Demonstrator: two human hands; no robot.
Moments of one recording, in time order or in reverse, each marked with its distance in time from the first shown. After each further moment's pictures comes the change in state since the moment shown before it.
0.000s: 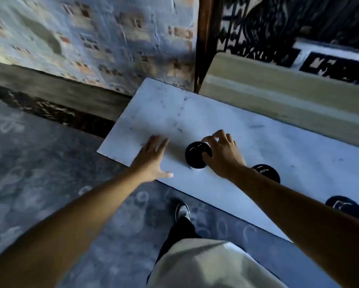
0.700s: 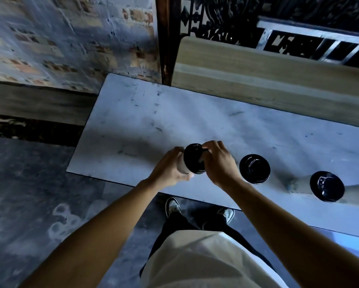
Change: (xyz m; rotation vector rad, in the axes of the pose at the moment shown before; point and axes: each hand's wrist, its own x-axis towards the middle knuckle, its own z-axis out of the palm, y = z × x) left_hand 0.050 0.065 0.030 -0.593 -0.078 0.175; right_hand -0.012 -0.010 0.020 0.361 0.100 0.481
